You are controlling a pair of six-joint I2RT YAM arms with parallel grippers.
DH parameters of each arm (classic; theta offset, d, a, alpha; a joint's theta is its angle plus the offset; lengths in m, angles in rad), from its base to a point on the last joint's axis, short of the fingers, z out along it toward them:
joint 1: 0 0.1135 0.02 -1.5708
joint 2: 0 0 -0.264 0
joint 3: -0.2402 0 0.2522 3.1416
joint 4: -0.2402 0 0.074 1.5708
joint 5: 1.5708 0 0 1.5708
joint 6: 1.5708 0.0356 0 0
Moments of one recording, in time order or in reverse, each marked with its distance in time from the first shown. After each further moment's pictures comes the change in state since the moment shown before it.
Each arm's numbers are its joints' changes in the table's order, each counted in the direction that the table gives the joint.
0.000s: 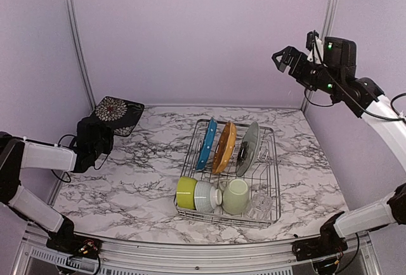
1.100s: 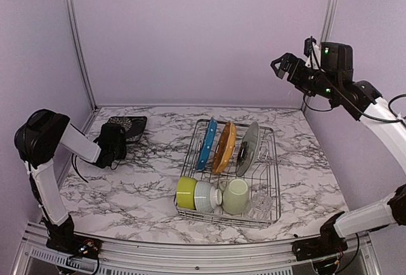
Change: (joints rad) left arm -0.001 0.454 -0.173 0.082 -0.055 -0.280; right arm 0.000 -0.006 0.045 -0.020 -0.004 0.015
